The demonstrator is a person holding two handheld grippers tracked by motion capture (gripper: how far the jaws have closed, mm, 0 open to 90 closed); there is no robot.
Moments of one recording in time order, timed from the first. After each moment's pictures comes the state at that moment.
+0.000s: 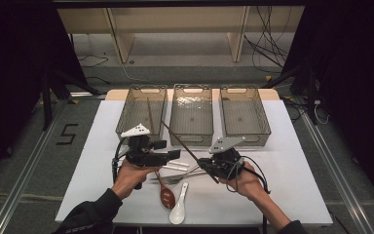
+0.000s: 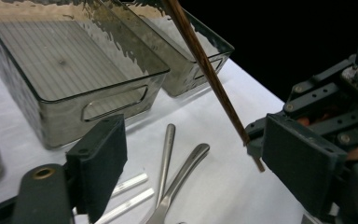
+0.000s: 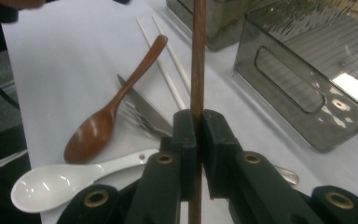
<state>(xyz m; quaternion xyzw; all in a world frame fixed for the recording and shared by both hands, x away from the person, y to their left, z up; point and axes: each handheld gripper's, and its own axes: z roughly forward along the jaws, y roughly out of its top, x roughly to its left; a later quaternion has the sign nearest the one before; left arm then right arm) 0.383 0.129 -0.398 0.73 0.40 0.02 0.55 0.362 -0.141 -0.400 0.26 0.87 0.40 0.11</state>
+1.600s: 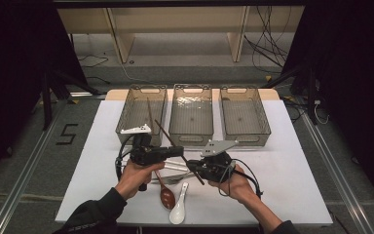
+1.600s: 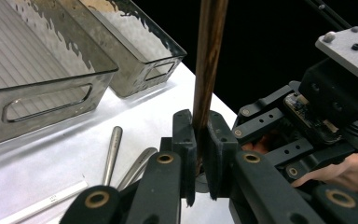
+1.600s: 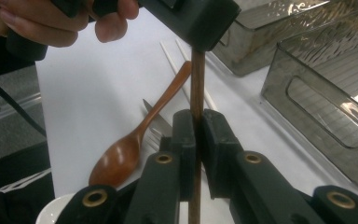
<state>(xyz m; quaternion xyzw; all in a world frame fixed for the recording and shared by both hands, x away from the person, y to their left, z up) 0.385 0.126 -0.397 0.71 0.38 -0.09 0.59 0.355 -0.120 -0.402 0.24 0.86 0.44 0.09</state>
